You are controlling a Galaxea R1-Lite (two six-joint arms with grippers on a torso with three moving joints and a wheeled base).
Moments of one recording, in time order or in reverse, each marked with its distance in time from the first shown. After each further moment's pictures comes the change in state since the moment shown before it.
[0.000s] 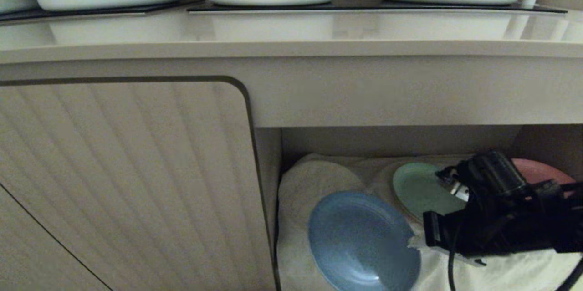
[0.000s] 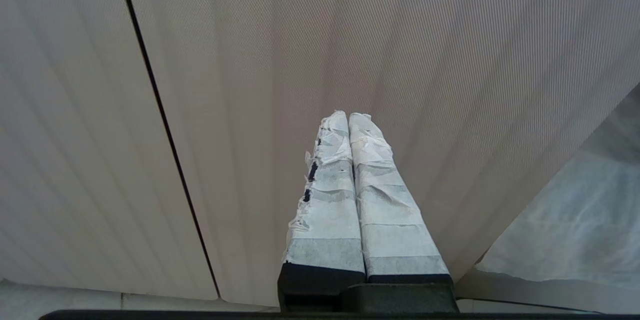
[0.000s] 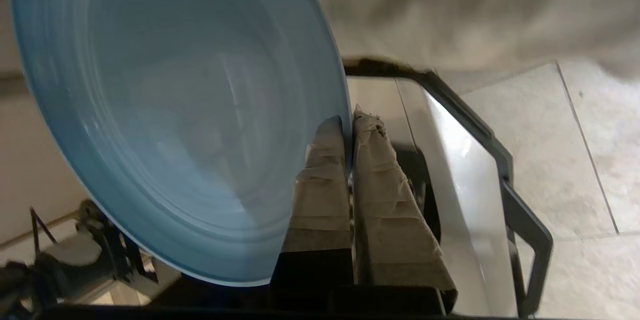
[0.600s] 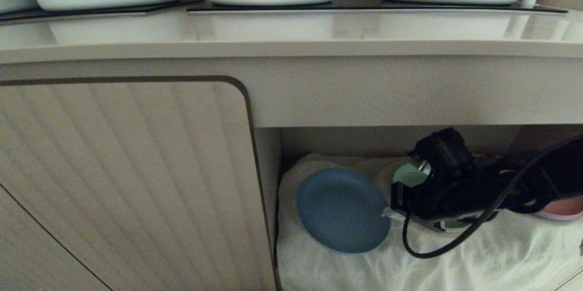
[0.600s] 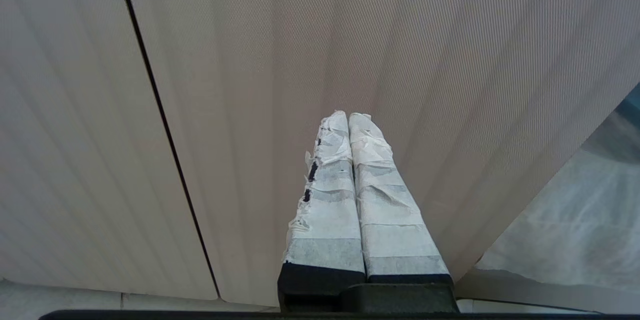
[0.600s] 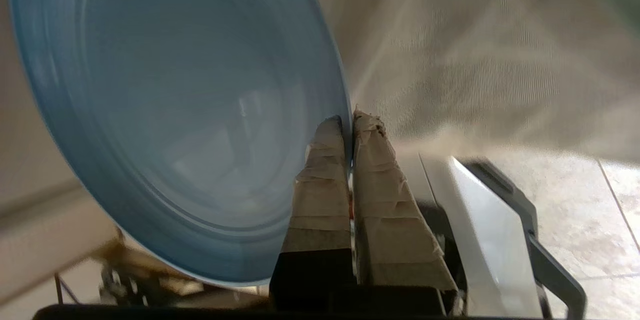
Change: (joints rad) left arm 0.000 0.000 0.000 0.000 -0.001 0.000; right arm 0.001 0.212 -0.240 0.000 -0.042 0.060
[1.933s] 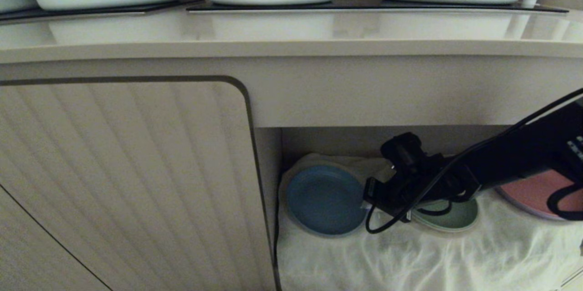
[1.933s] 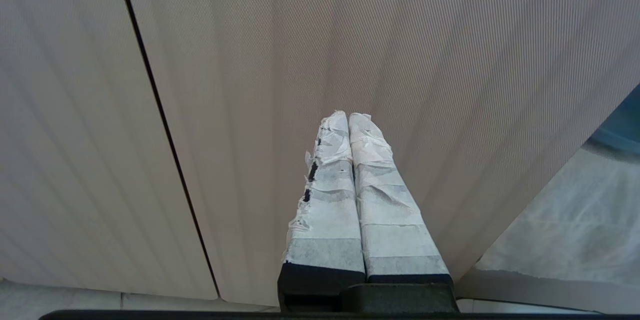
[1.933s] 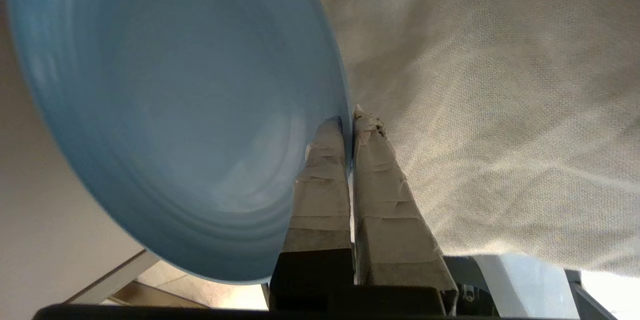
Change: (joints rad) left arm 0.000 0.000 0.000 0.000 0.000 0.001; right arm 0.028 0.226 -0.168 -0.059 -0.055 0.096
